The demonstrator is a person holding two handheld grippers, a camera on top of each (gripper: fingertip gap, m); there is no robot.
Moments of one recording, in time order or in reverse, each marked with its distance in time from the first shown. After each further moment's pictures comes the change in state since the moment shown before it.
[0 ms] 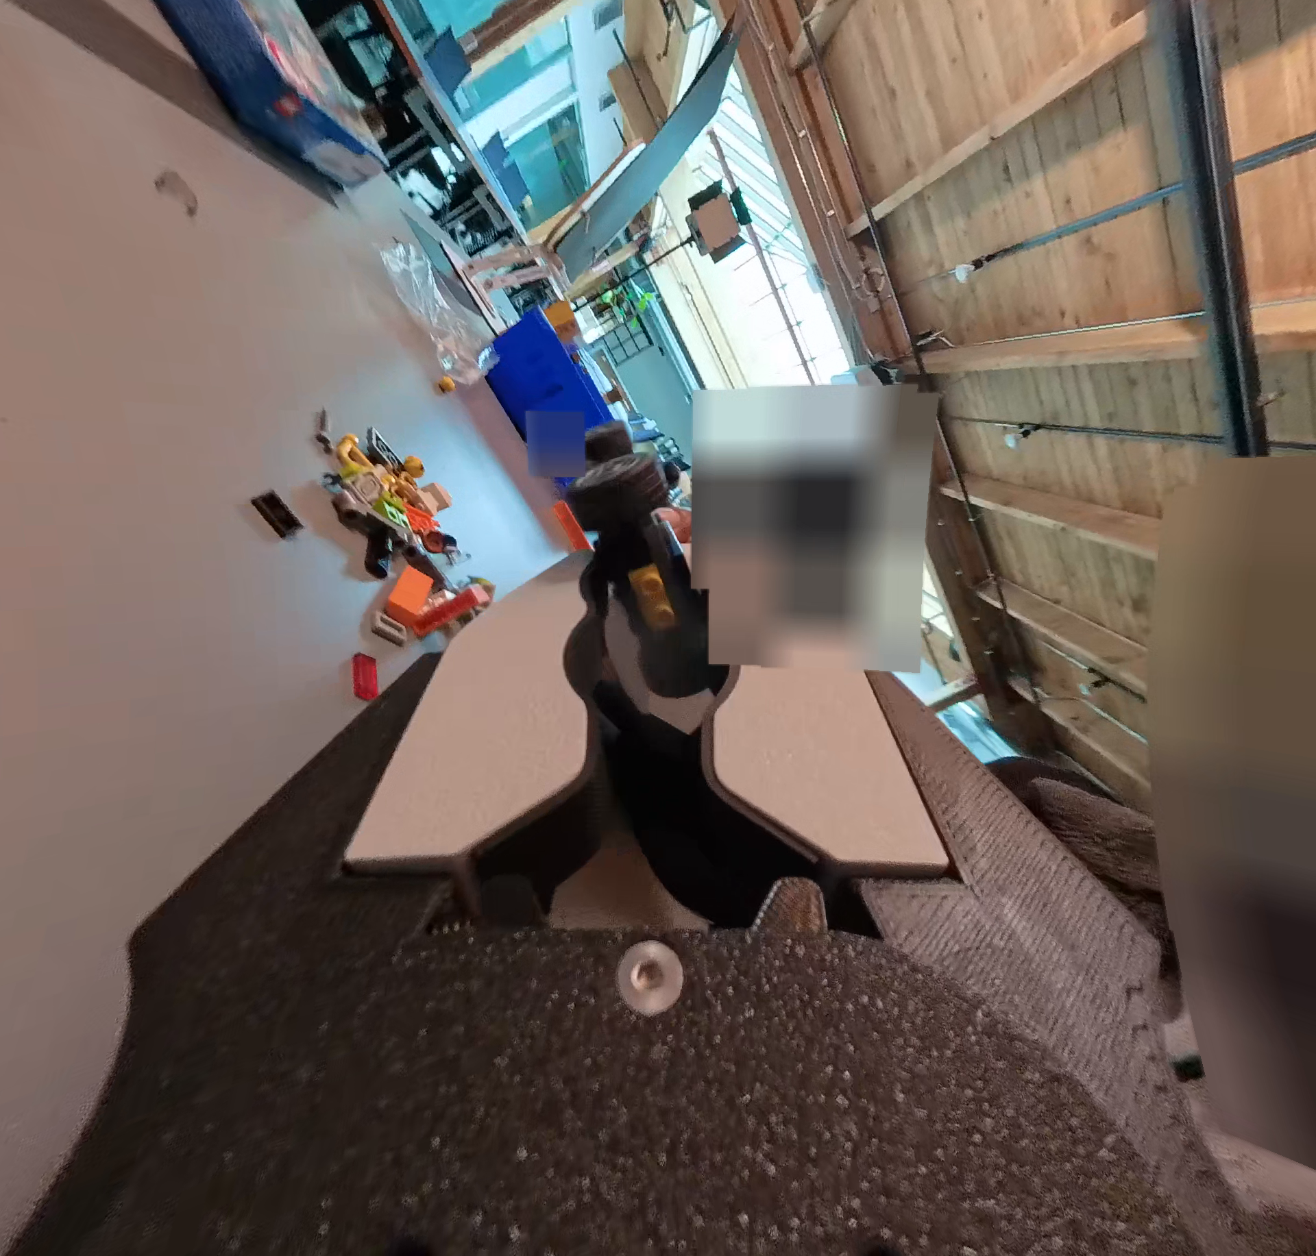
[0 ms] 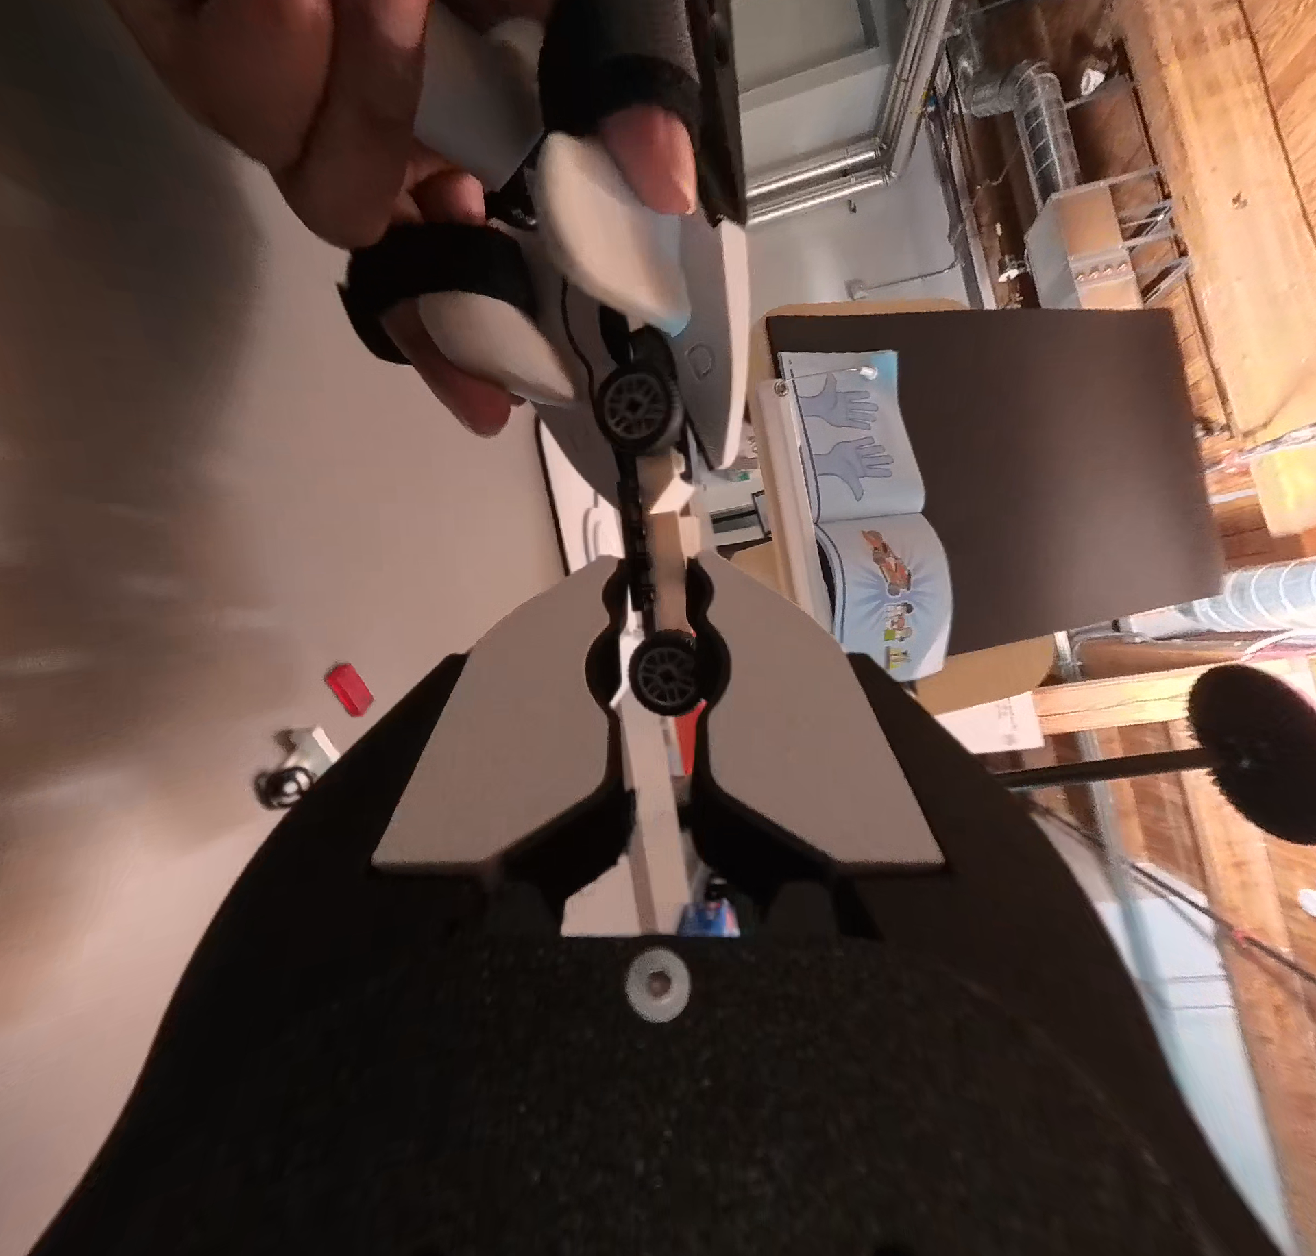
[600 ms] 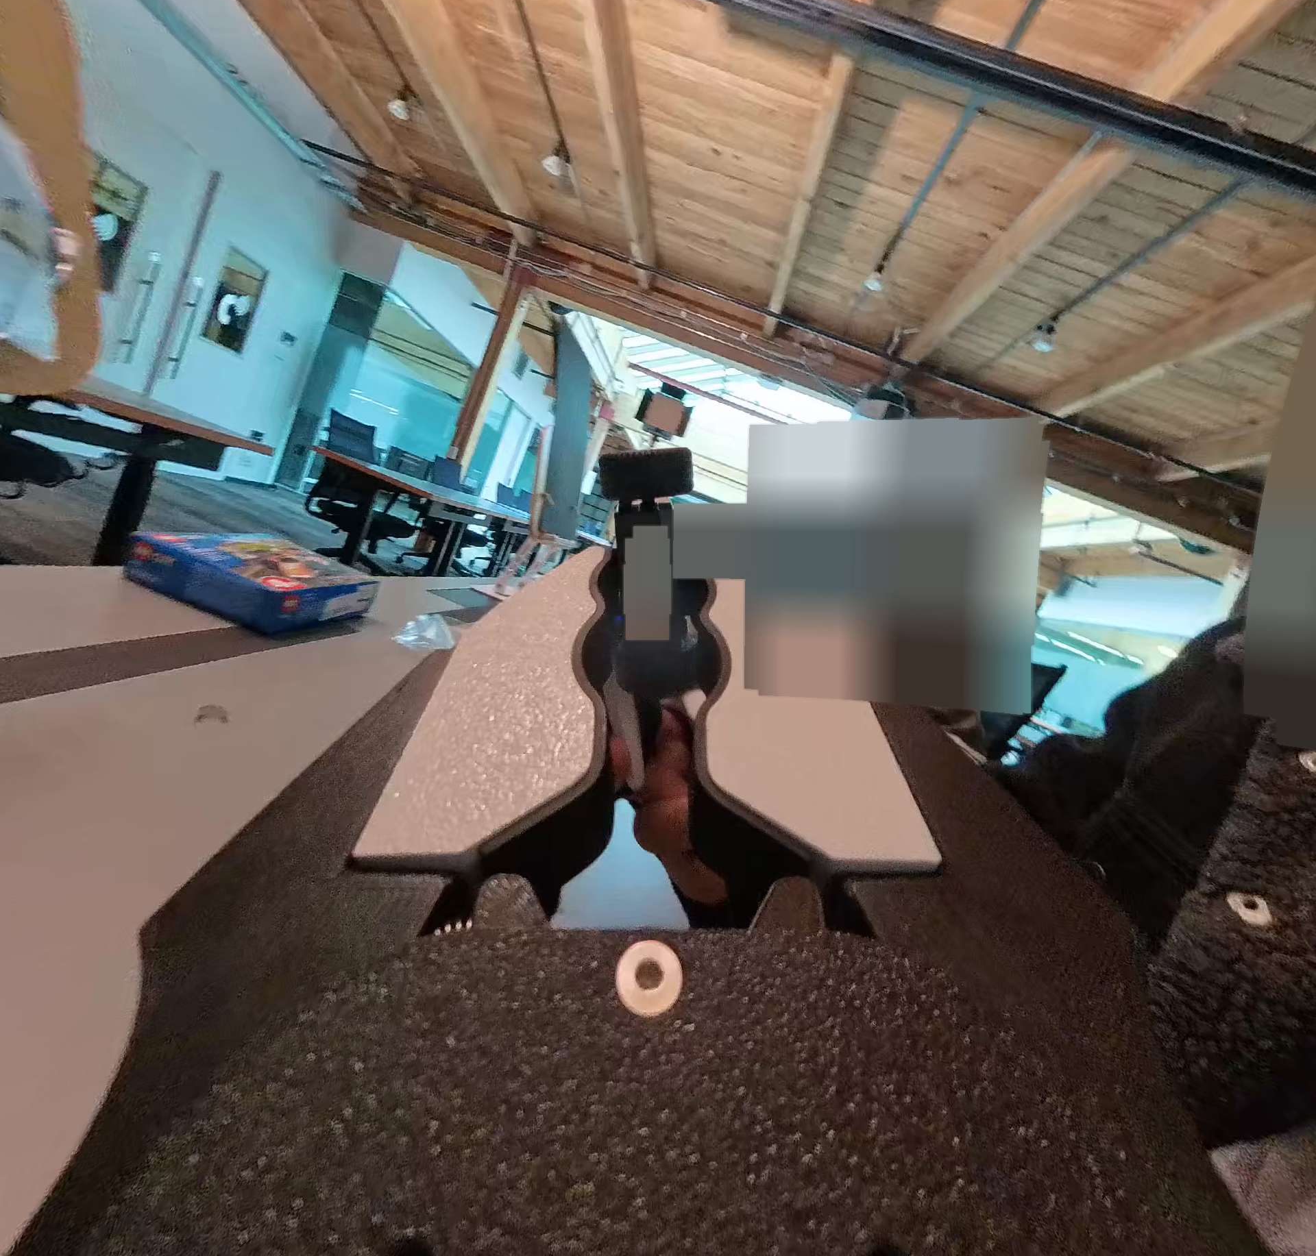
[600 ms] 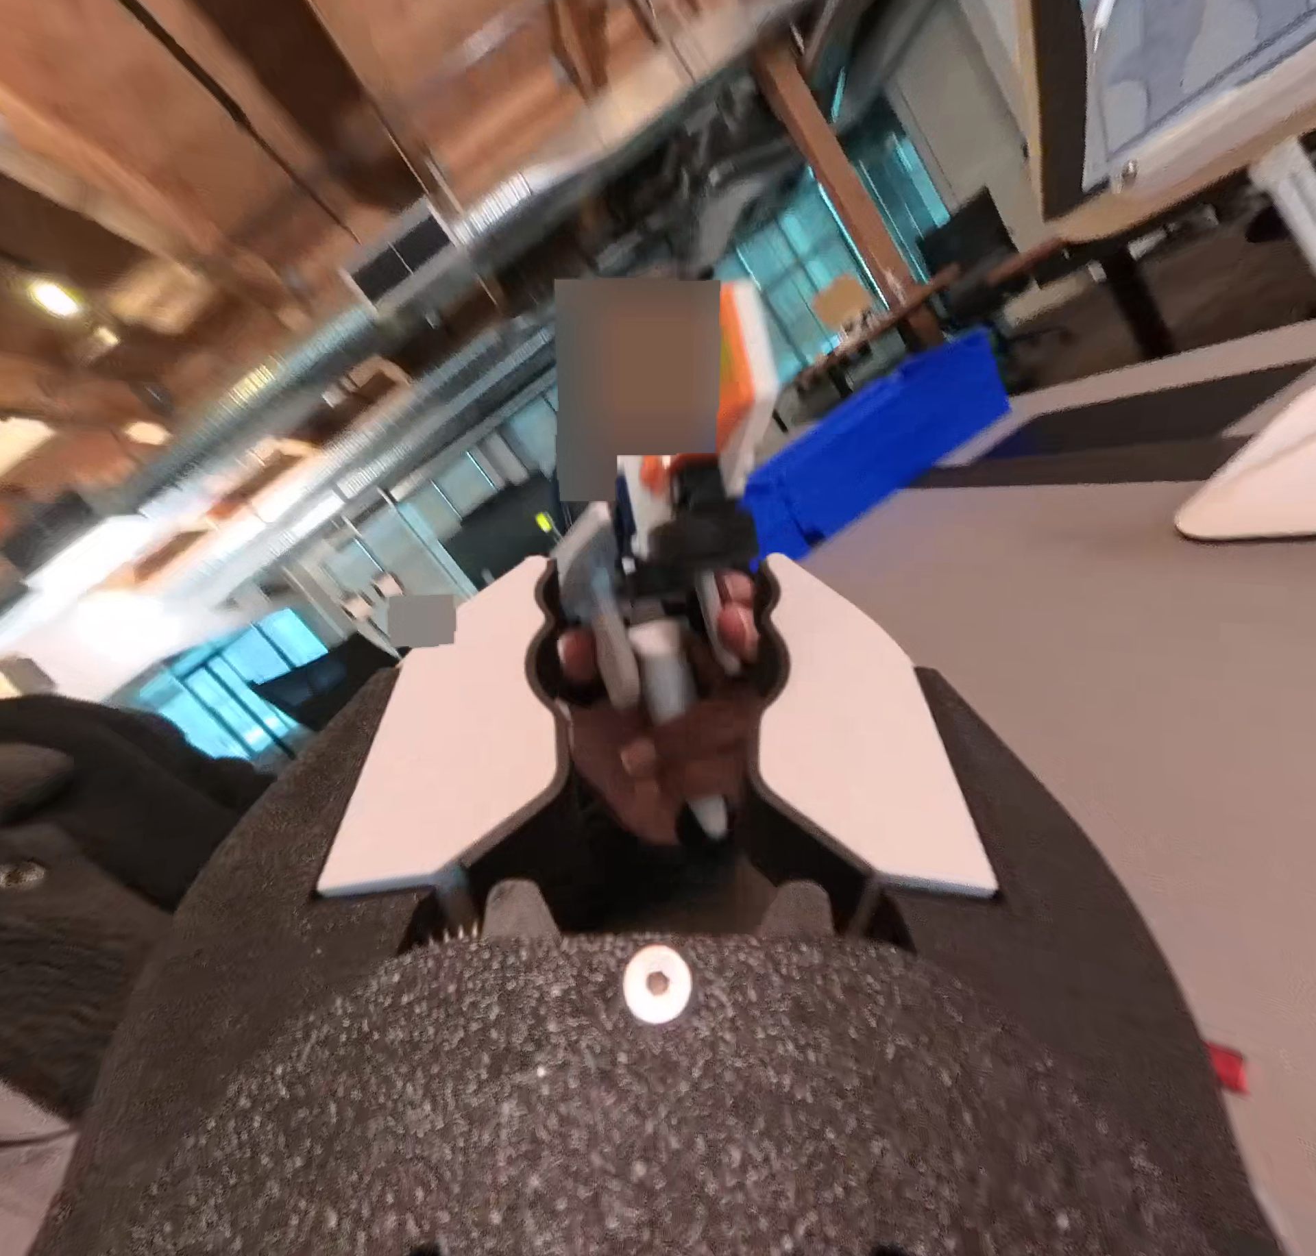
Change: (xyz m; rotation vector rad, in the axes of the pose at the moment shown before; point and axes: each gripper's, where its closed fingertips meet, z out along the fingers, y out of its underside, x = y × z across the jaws) left arm 0.080 -0.011 -0.001 0.294 0.133 0.693; right arm 0.060 -0.050 -0.012 0.608 -0.513 1.952
